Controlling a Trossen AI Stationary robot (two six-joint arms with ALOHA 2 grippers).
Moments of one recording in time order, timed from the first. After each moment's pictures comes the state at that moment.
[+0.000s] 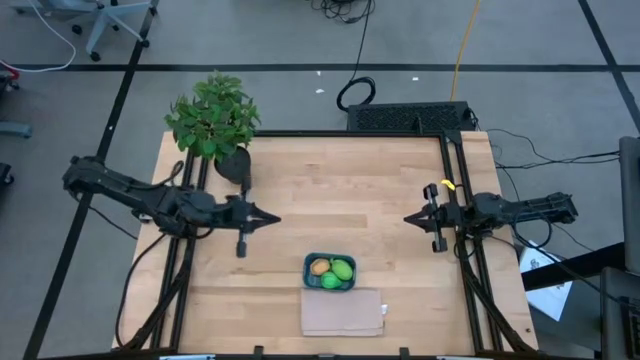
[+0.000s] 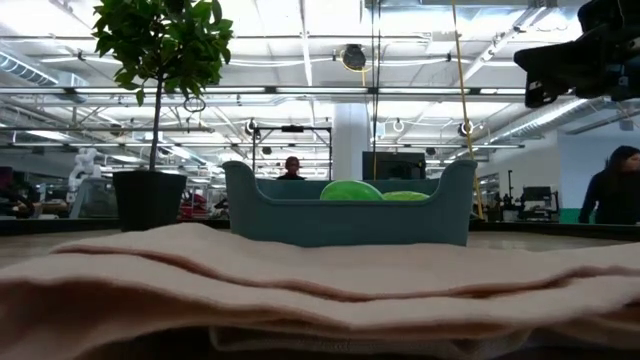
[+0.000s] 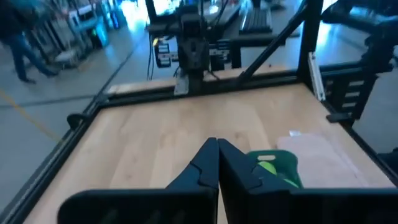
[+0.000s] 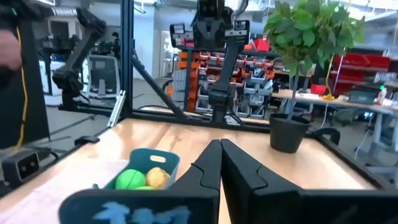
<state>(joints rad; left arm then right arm) -0.31 0.95 0.80 -0.10 -0.30 0.06 0.15 0.03 0.02 0.12 0.05 -0.09</state>
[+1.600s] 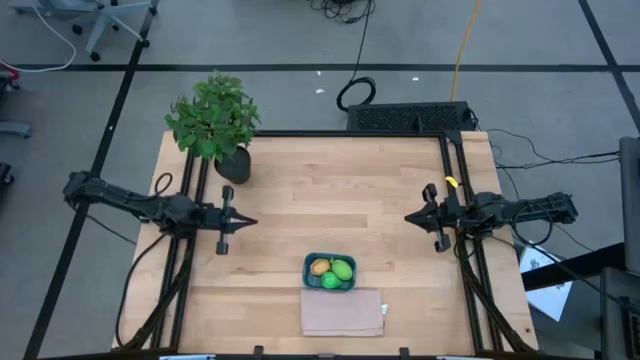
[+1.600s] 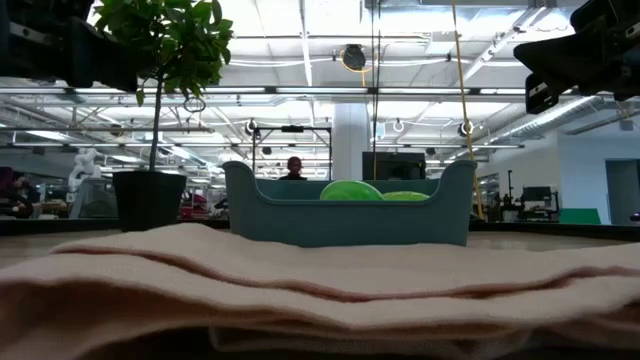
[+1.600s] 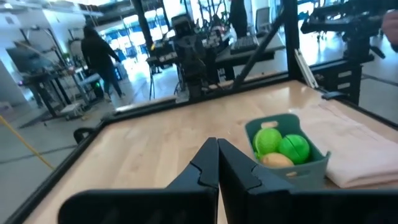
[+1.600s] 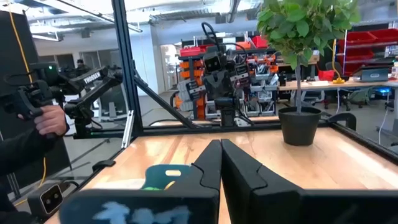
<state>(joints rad) -0.26 0.39 0.11 0.26 -0.19 0.22 0.15 0.03 0.02 0.14 0.06 0.09</state>
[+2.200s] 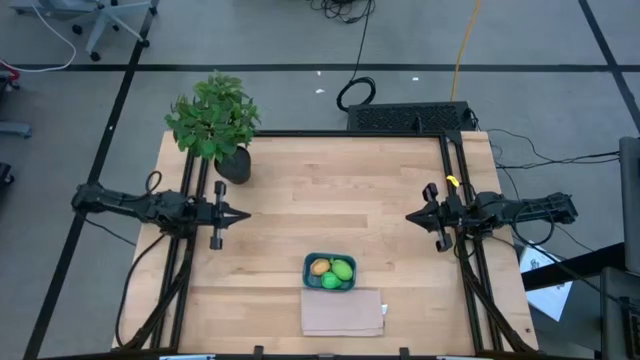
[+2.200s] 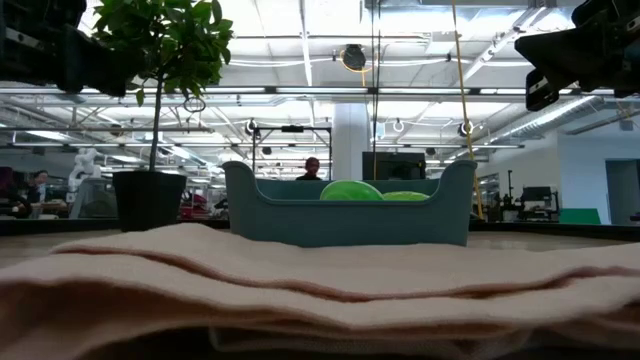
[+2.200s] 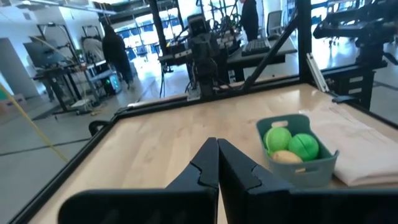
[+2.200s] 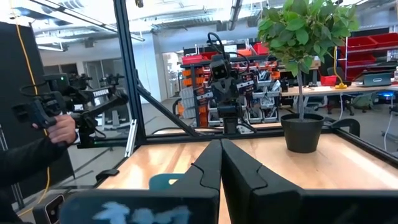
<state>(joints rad) -0.20 0.16 0.11 0.03 -0.18 0.20 0.15 0.02 0.02 0.18 0.05 0.10</state>
